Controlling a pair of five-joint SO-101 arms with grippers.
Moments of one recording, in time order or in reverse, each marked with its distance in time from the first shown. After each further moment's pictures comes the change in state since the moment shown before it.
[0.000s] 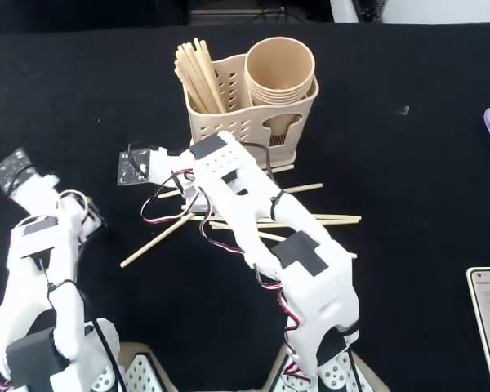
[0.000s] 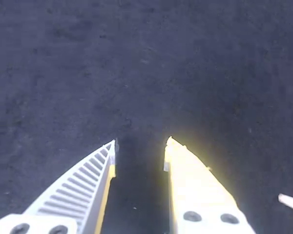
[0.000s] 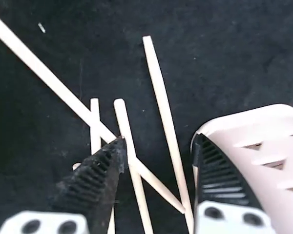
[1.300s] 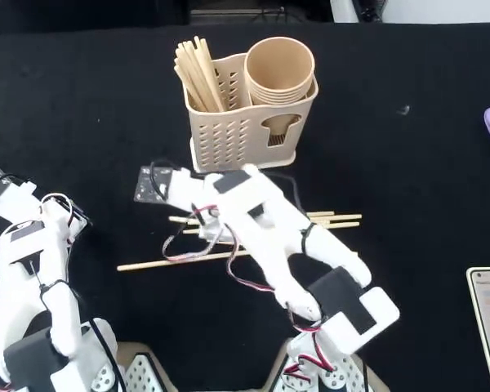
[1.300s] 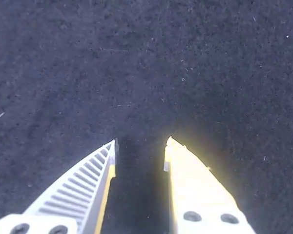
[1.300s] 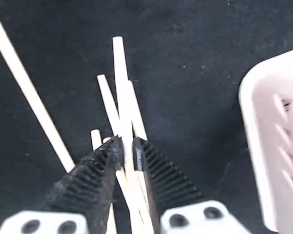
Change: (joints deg) left arm -4.0 0.0 0.0 0.0 3.8; right arm -0.1 -22.4 31.6 -11.3 -9.7
